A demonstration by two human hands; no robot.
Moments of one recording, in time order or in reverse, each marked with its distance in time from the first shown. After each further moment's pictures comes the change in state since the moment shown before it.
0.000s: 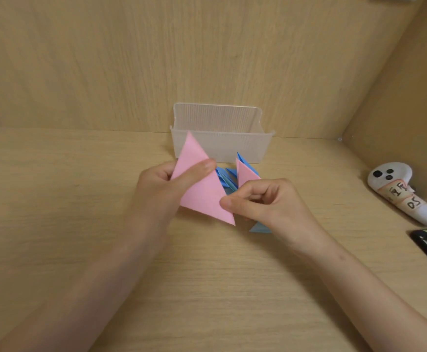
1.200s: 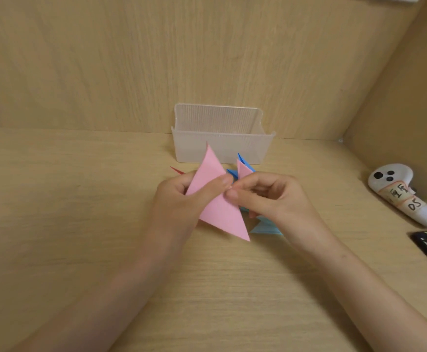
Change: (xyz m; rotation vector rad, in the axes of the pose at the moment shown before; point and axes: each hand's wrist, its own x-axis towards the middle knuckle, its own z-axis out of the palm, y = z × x) left_hand -0.010 -0.007 0.014 0.053 -0.002 0.037; right_hand 0.002 -0.004 -0.002 -0.016 0.067 -0.003
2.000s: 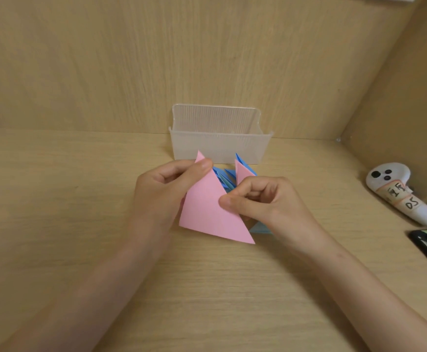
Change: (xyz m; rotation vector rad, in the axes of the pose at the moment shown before) left_hand 0.011 0.003 -0.011 -0.111 0.046 -0.033; right_hand -0.001 0.003 0.000 0.044 -0.073 0.014
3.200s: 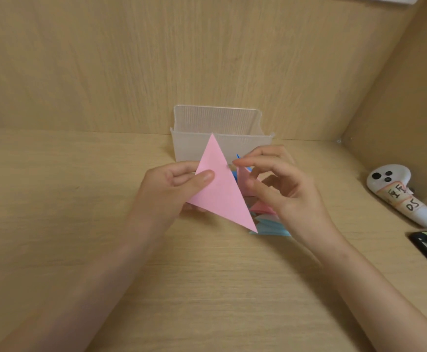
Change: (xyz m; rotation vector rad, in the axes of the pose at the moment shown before) left_hand 0.007 0.001 -0.009 0.146 -0.183 0.044; right_hand 0.005 0.004 -0.017 -0.214 0.142 -0.287
